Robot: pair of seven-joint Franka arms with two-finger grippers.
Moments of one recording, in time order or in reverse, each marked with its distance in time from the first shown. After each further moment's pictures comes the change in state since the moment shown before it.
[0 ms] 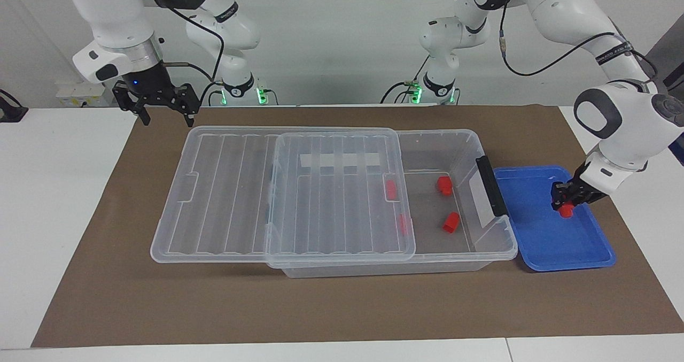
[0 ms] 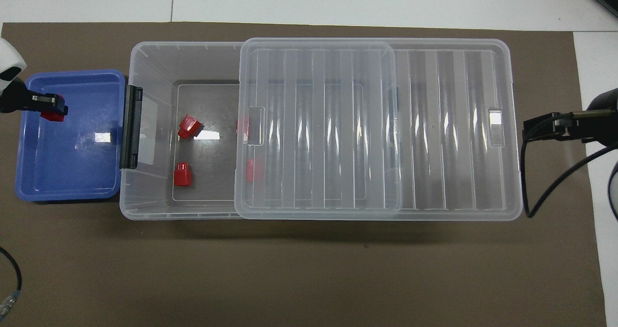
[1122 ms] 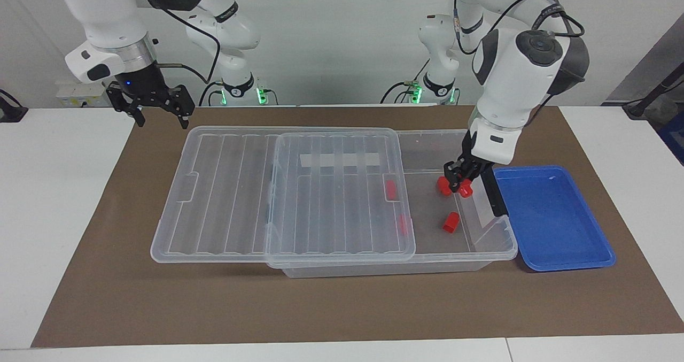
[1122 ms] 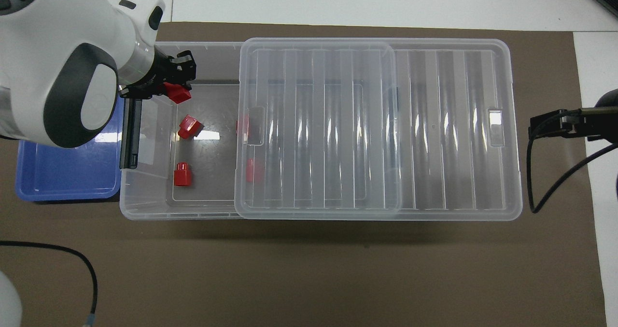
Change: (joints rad) left arm -0.417 -0.076 -0.078 0.165 0.044 -0.157 -0.966; right arm 0.021 0.000 -0.040 0.001 0.000 0.025 0.001
